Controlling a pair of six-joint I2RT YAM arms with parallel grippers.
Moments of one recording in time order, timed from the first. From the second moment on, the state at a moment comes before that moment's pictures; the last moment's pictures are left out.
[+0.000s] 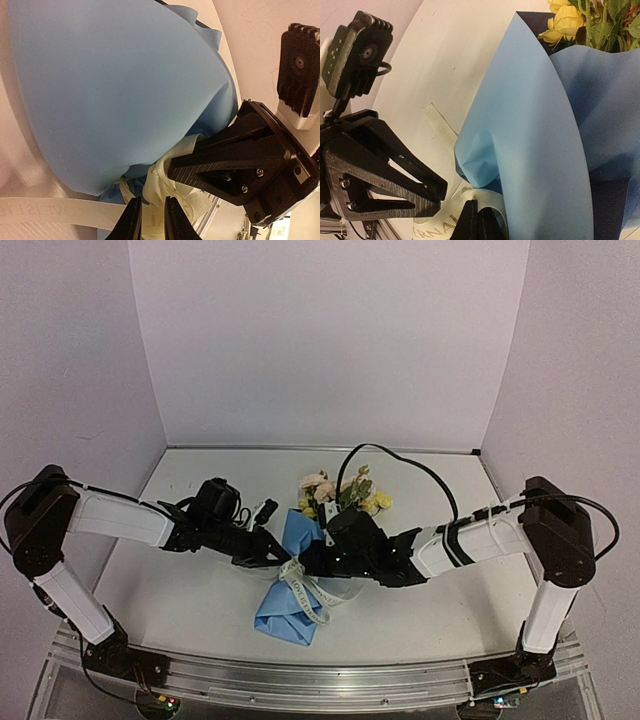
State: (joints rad) left arm -0.73 1.59 0.78 0.09 0.62 -0.65; right arm 1.08 1.86 1.04 0.22 0.10 0.86
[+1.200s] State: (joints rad) left arm -0.73 1.68 0.87 -0.02 0.70 -0.55; right arm 1.08 1.86 1.04 0.23 0.08 0.86
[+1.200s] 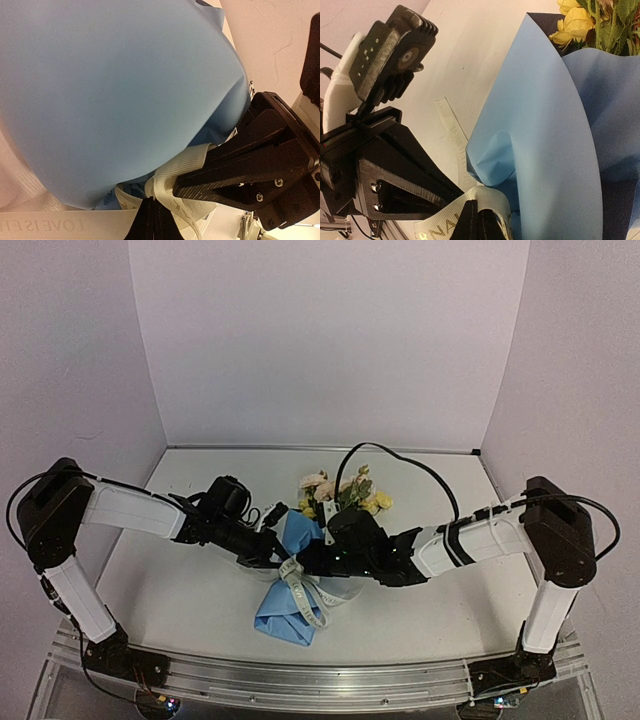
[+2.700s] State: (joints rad) left arm -0.72 1.41 0.68 0.01 0.41 -0.61; right arm 1.13 1.68 0.99 -0.15 0.15 0.77
